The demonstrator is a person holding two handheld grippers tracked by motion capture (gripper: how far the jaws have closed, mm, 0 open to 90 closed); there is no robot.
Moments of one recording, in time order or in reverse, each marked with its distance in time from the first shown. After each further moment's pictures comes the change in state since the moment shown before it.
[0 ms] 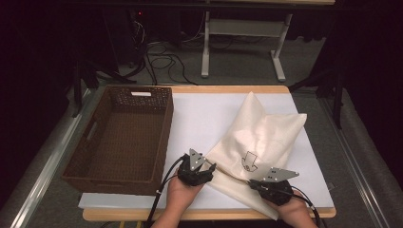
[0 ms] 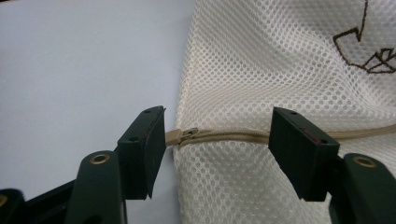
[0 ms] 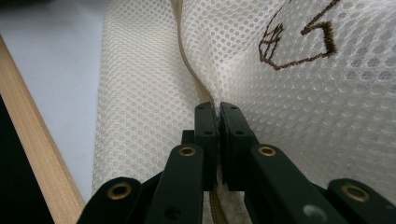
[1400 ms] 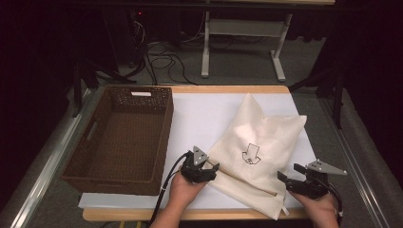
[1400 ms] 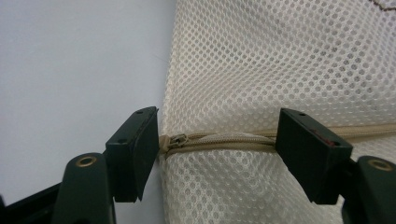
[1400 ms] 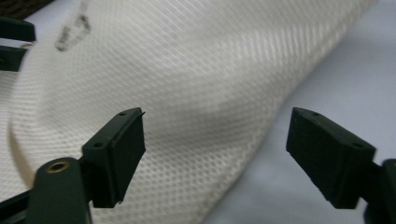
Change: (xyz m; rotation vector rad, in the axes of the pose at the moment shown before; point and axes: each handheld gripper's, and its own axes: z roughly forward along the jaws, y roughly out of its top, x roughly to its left) left arm 0.002 0.004 0.020 0.072 -0.046 -0.009; right arm -0.062 -0.034 -0.059 -0.135 -0.255 0.399
